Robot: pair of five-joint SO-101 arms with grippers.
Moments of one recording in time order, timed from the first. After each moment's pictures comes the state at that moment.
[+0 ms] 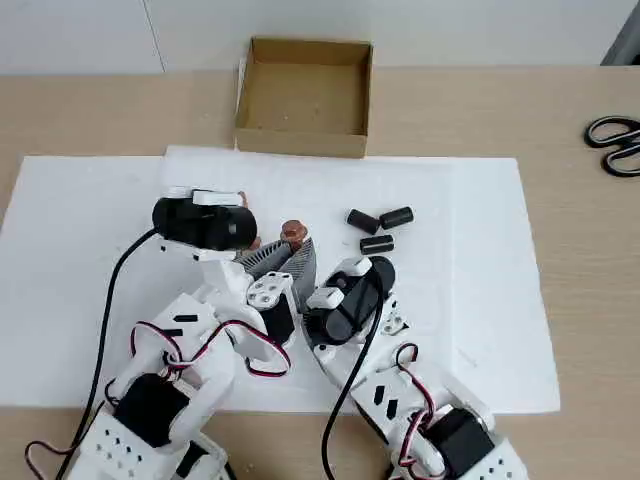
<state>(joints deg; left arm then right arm) 29.9 -71.5 59.0 47.2 30.5 -40.7 -96.3 79.4 48.5 0.3</state>
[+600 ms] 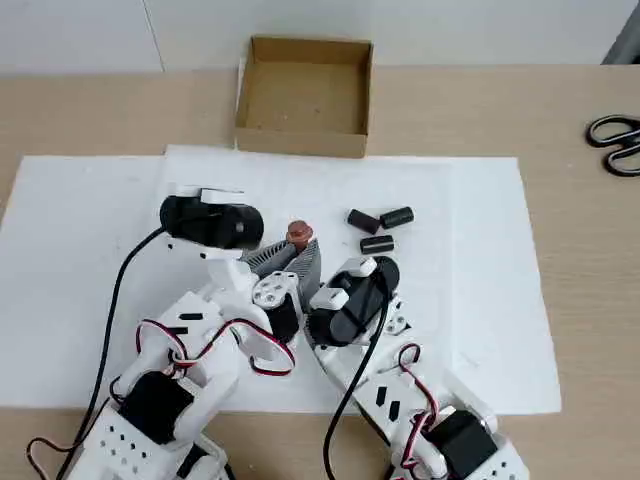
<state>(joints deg) 30.2 -70.9 59.4 45.3 30.4 -40.7 -96.4 79.2 48.4 0.3</state>
